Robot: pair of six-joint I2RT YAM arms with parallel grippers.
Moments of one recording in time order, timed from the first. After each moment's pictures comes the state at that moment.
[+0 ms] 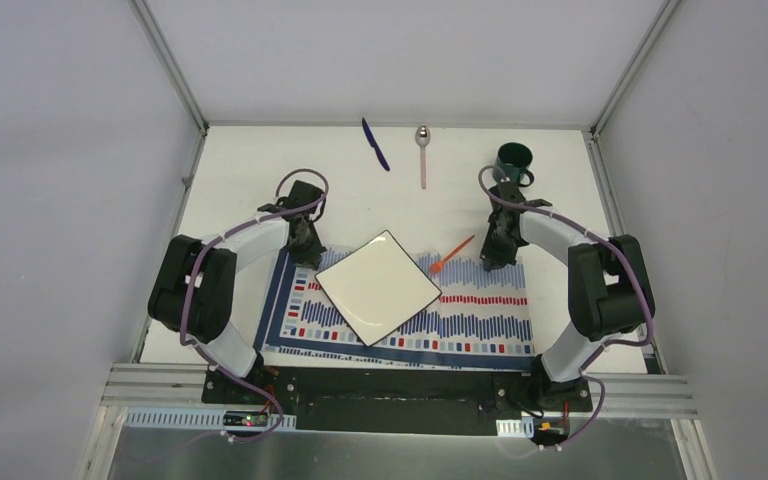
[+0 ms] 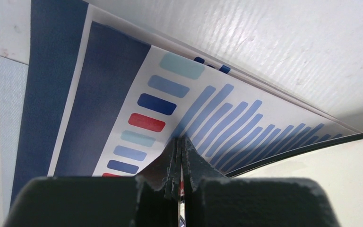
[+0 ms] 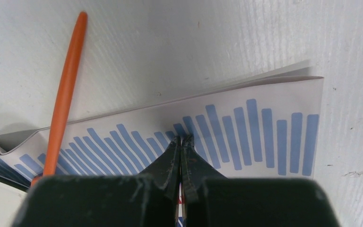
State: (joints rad) left arm -0.35 1.62 0.94 -0.45 -0.05 -0.65; right arm 0.27 1.68 1.00 -0.66 0.04 0.57
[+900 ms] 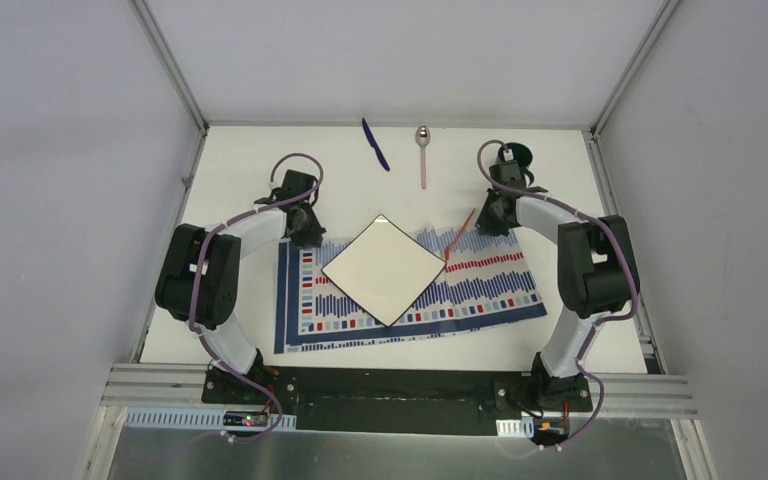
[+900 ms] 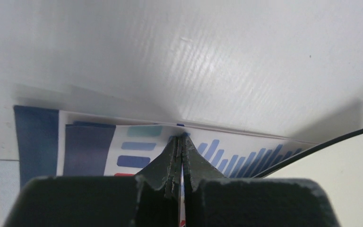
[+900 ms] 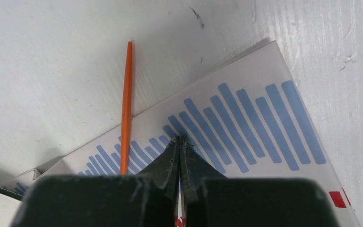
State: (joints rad) left arm -0.28 1.70 0.98 -0.26 -0.03 -0.65; right arm 0.23 1.83 1.14 -0.41 0.07 0.58
